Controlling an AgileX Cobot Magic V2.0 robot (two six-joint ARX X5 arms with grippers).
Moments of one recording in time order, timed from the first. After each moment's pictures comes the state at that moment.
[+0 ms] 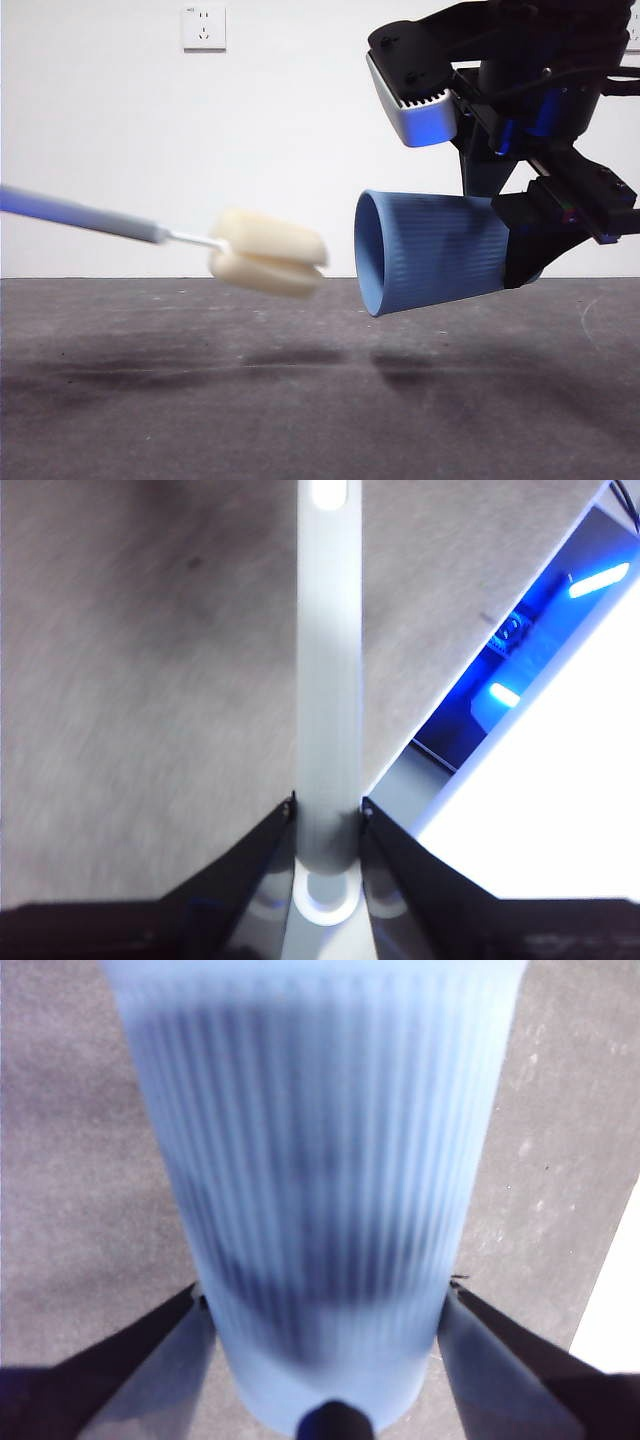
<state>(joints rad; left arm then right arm) -0.63 1.03 1.00 -1.30 -0.08 0.27 0.88 1.35 0.85 -0.55 0.55 -1.00</state>
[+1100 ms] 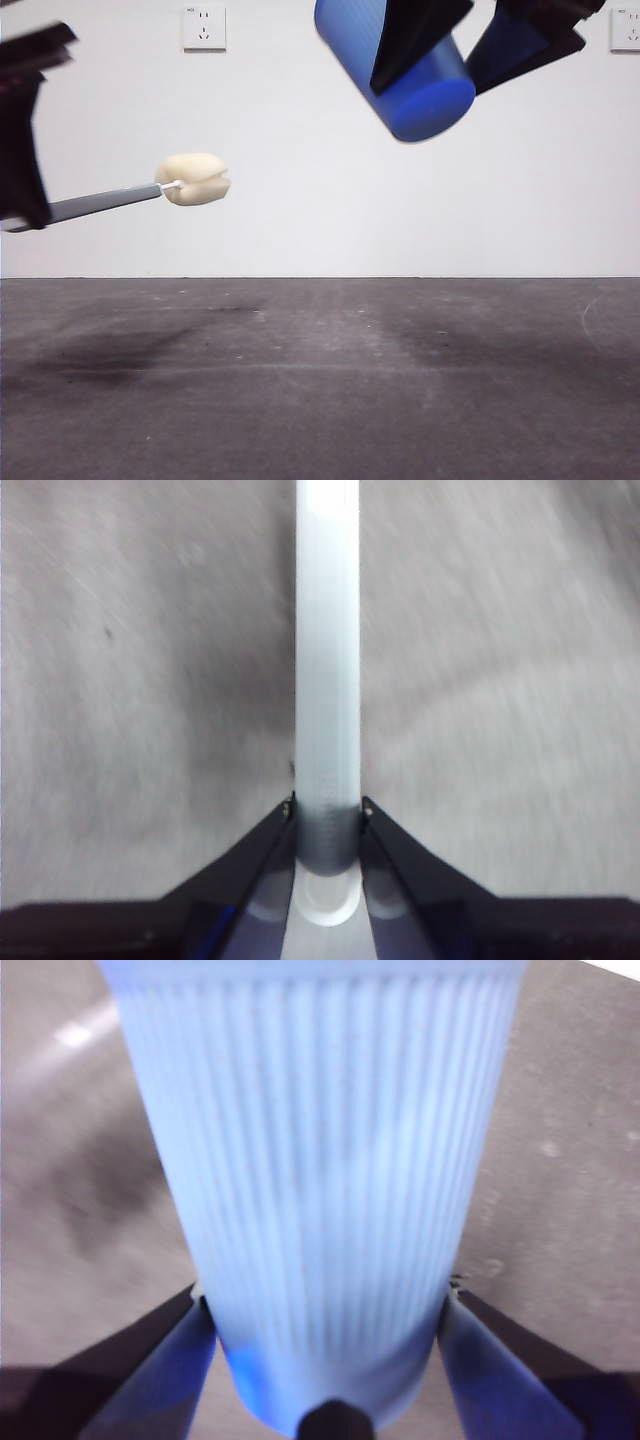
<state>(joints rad) -0.52 0.95 0.68 -0.58 -0.10 -0.34 0.88 1.06 0.85 -0.37 0.26 0.10</state>
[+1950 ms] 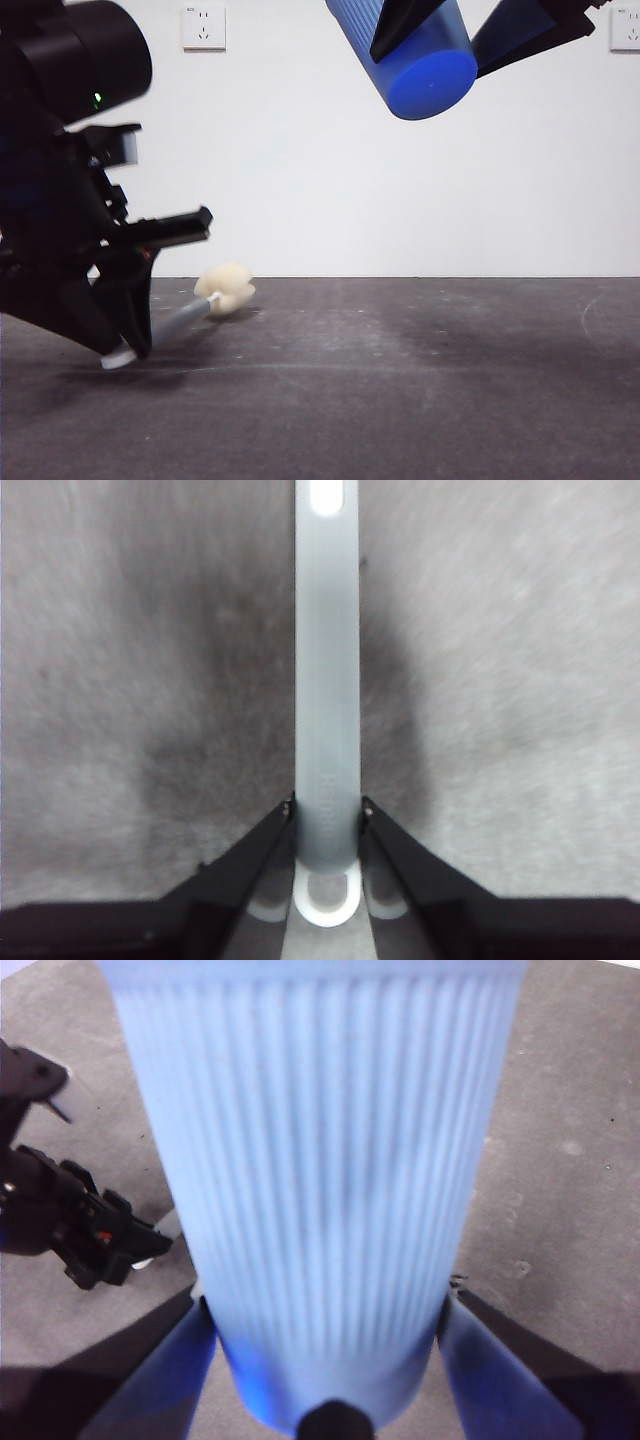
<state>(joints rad) -0.58 1.44 0.68 -0.22 -0.13 -0.52 0.88 1.03 0.85 -0.37 0.23 0.16</state>
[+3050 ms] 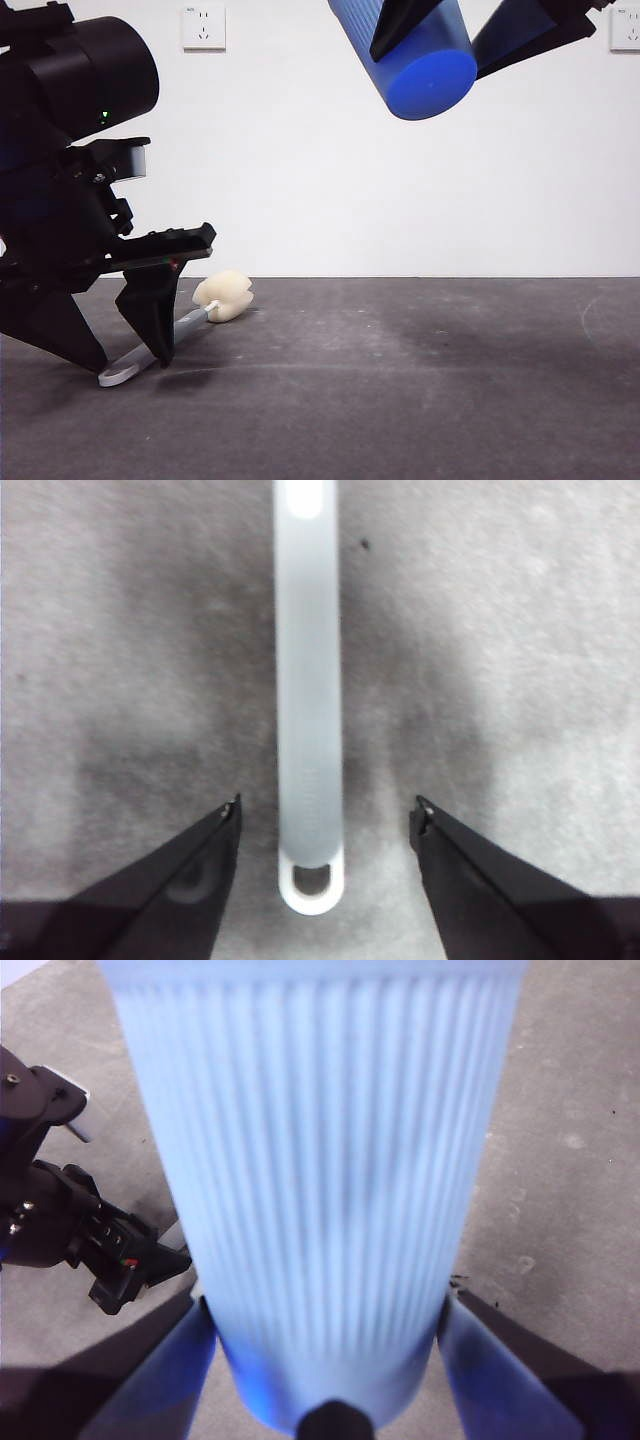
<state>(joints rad) -0.58 1.47 0.68 -0.20 -0.13 -0.48 0.88 1.03 0.85 -0.37 0.23 0.19</state>
